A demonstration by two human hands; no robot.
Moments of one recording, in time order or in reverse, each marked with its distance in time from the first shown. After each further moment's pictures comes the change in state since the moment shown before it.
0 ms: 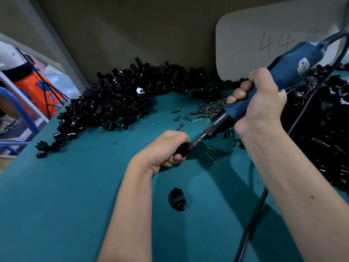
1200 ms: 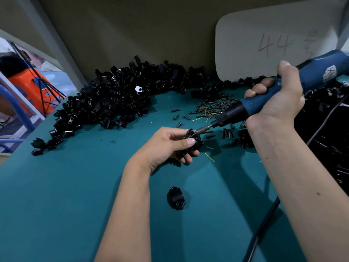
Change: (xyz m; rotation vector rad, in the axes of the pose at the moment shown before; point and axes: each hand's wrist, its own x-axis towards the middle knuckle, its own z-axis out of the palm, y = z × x) left_hand 0.000 -0.013 -0.006 -0.171 -0.072 0.236; right_hand 0.010 -0.014 -0.011 0.120 0.141 -0.072
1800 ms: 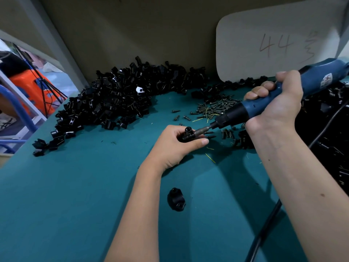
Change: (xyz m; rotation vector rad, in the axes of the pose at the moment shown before) left_hand 0.015 -0.010 0.016 0.286 0.233 0.180; right_hand 0.004 0.000 -0.001 0.121 -0.006 0.119
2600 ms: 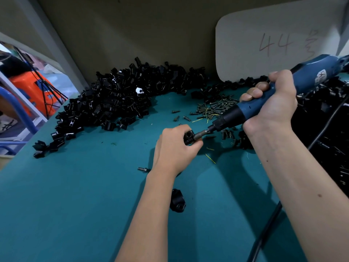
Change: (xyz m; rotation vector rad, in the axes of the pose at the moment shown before) left_hand 0.001 -0.002 0.019 0.551 0.342 0.098; right_hand -0.001 0.004 -0.001 -0.085 -0.022 -0.005
